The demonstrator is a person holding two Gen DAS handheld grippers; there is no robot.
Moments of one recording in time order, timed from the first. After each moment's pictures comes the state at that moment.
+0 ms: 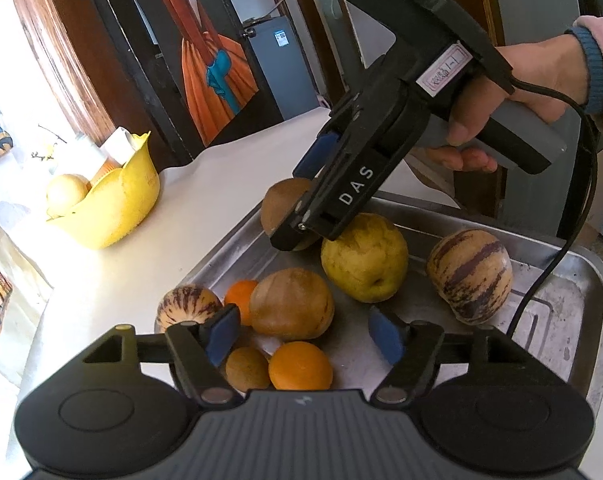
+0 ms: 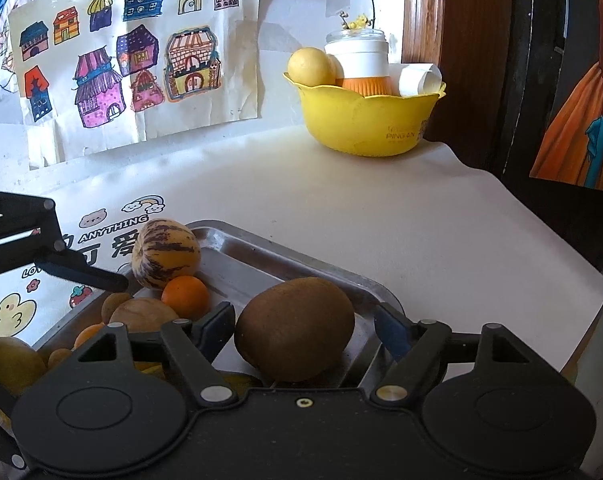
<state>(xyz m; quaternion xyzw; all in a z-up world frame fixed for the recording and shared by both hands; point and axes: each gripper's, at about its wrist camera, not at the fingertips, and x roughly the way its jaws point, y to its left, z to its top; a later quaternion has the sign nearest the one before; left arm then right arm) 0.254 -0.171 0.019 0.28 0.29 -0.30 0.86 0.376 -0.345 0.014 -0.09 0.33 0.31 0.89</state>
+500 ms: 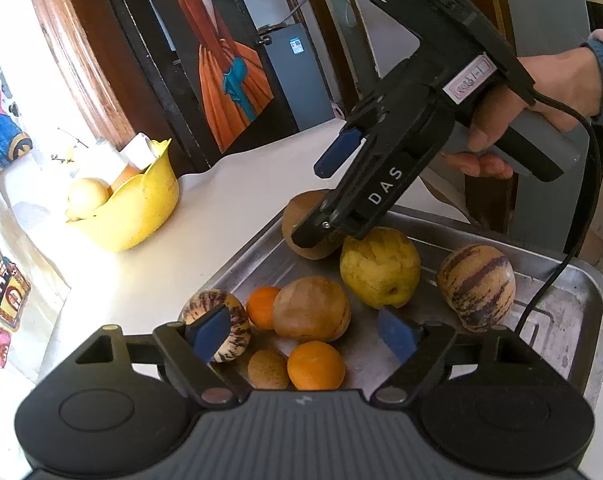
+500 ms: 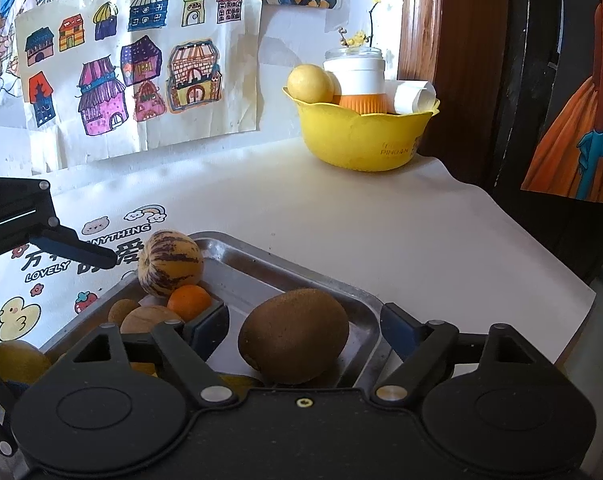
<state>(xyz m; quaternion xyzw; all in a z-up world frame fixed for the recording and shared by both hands) 0.248 -0.164 0.032 0.28 0.28 -0.28 0.87 0.366 -0.349 0.025 -0.10 0.31 0.30 0.90</state>
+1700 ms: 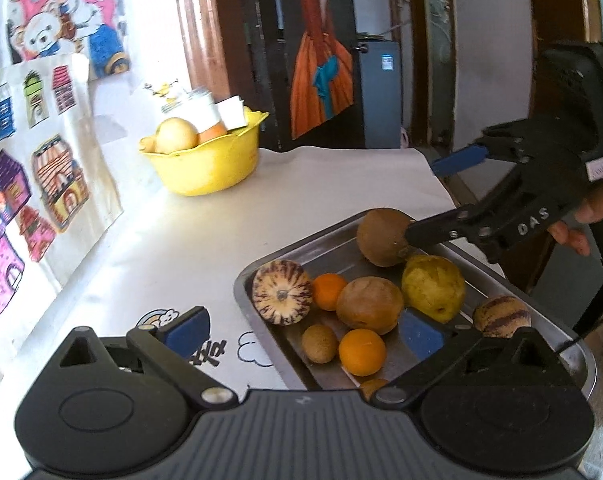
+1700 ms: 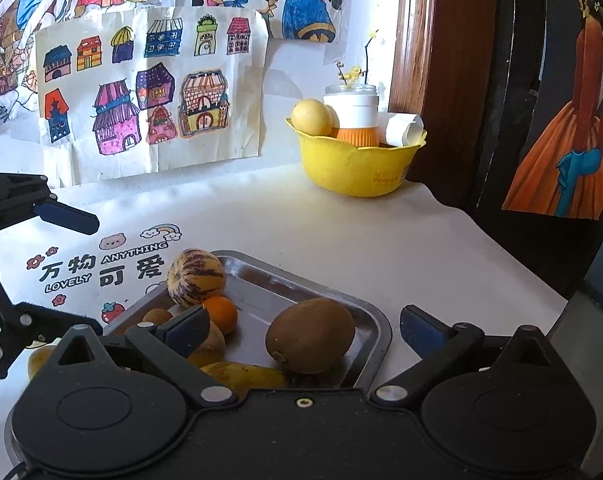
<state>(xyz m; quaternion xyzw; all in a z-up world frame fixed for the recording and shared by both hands) 0.250 -0.102 0.062 0.13 0.31 -0.20 0.92 0.325 -0.351 0.052 -0.10 0.28 0.28 0.91</state>
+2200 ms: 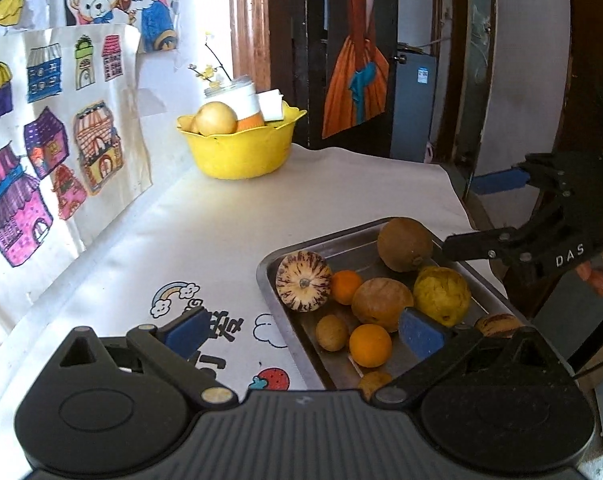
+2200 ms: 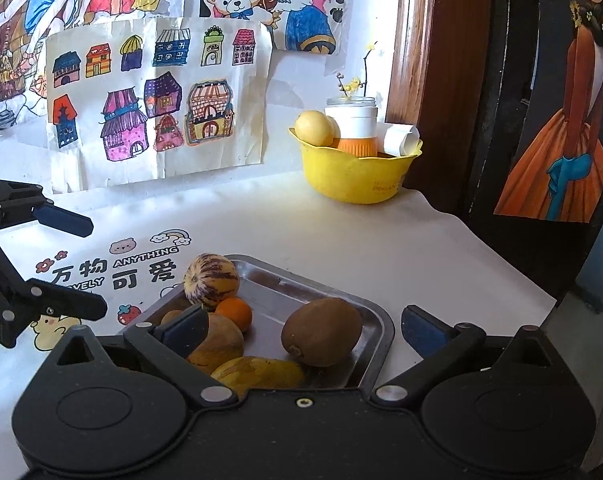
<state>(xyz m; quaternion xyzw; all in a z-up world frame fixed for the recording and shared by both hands) 0.243 -0.084 0.073 0.06 0.33 -0.16 0.93 0.301 -0.349 0.064 -0.10 0.27 0.27 0.92</state>
